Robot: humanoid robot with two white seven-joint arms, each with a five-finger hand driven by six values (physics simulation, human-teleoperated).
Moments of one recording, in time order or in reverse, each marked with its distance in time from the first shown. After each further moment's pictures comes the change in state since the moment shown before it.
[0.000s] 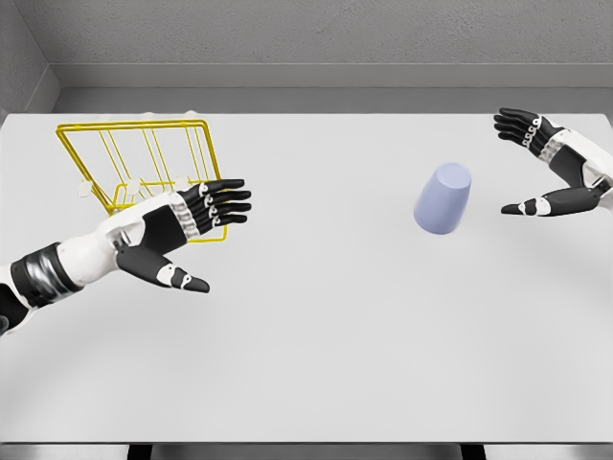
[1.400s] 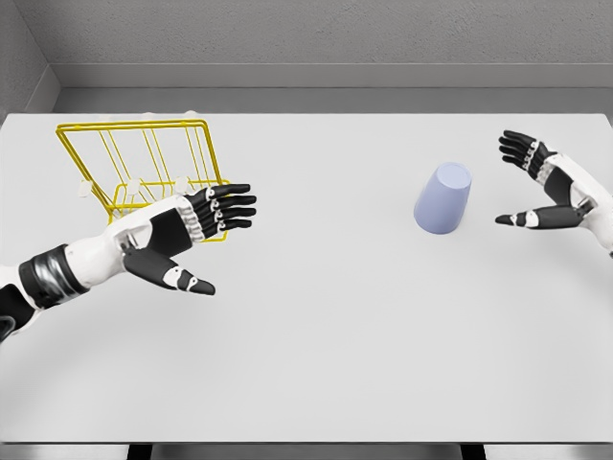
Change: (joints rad) left arm -0.003 -0.022 -0.003 0.009 -0.016 0.032 0.000; right arm 0.015 0.161 -0.092 0.219 0.110 0.000 0.000
